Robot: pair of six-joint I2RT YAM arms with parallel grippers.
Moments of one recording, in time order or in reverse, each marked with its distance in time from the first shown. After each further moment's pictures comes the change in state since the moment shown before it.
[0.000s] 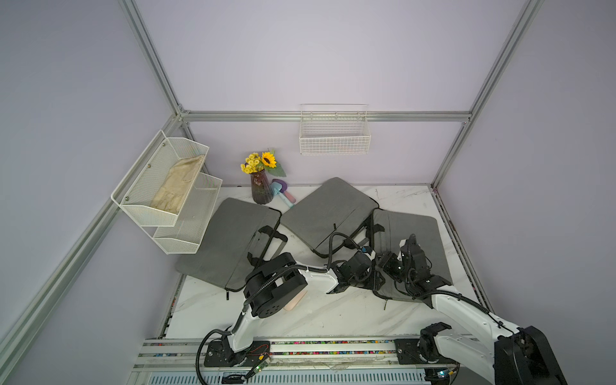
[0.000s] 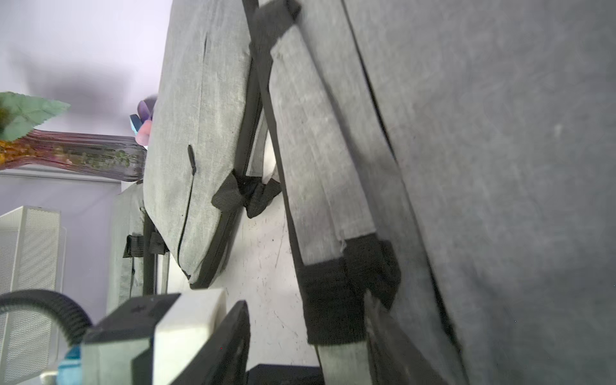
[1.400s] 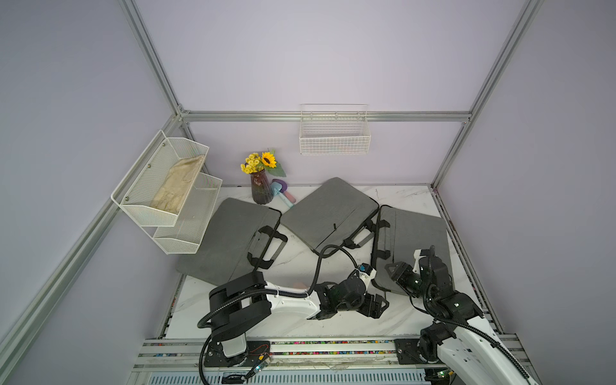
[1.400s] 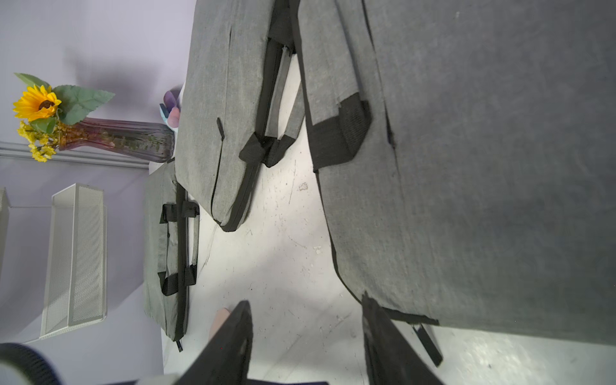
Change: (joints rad) left arm -0.204 -0.308 -0.323 0.072 -0.131 -0.006; right arm -0.003 -0.480 0.058 -0.529 -0.004 0.063
